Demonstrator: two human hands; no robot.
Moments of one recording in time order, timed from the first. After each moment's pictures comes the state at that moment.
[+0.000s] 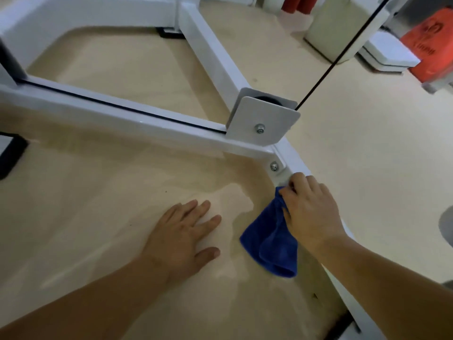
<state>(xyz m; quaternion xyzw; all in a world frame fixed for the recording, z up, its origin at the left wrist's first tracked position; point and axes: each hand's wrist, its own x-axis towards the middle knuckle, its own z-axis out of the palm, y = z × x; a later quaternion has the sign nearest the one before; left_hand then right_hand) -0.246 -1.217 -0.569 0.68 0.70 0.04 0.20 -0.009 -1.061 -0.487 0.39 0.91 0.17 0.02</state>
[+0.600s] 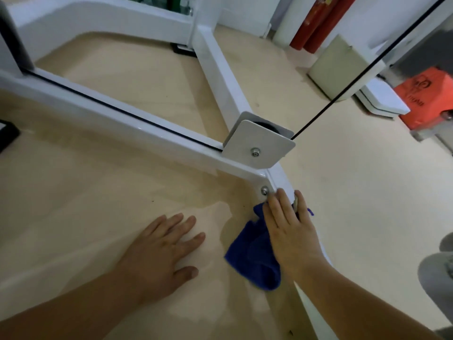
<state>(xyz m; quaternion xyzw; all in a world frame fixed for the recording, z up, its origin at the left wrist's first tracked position) -0.246 -1.218 -0.591 0.72 0.69 0.04 0.12 -0.011 -1.049 -0.488 0.30 0.87 0.29 0.25</state>
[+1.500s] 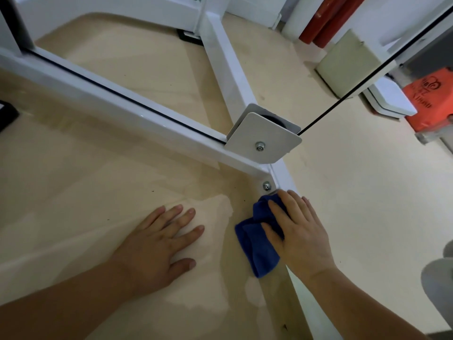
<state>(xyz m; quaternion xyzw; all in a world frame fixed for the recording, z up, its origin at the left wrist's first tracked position) -0.246 -1.224 -0.602 0.72 0.68 0.08 0.11 0.016 -1.039 -0.497 0.34 0.93 0.13 0.00</state>
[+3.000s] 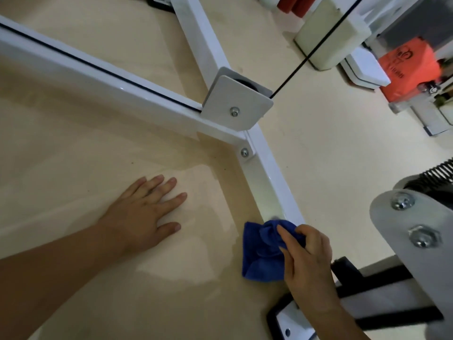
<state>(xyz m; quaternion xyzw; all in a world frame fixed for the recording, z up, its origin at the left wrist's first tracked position) -0.245 -1.220 -0.590 0.70 0.69 0.03 0.17 0.122 -1.143 -0.504 0.47 0.87 0.10 -0.08</state>
